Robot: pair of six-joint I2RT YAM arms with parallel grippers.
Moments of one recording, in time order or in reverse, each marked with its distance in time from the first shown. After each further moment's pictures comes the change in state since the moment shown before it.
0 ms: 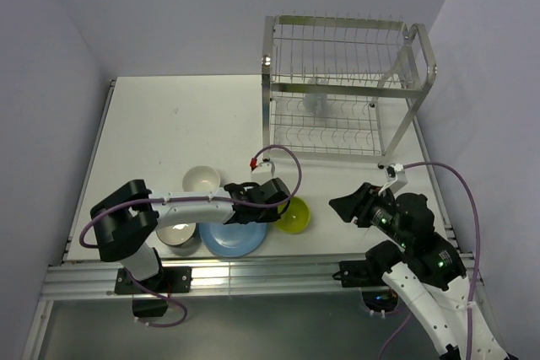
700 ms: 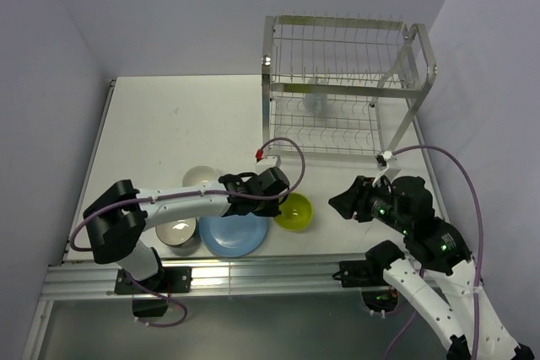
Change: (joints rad) left arm 0.034 -0.031 0.069 -0.065 0.096 0.127; right arm 0.002 0.199 0.159 -0.076 -0.056 -0.150
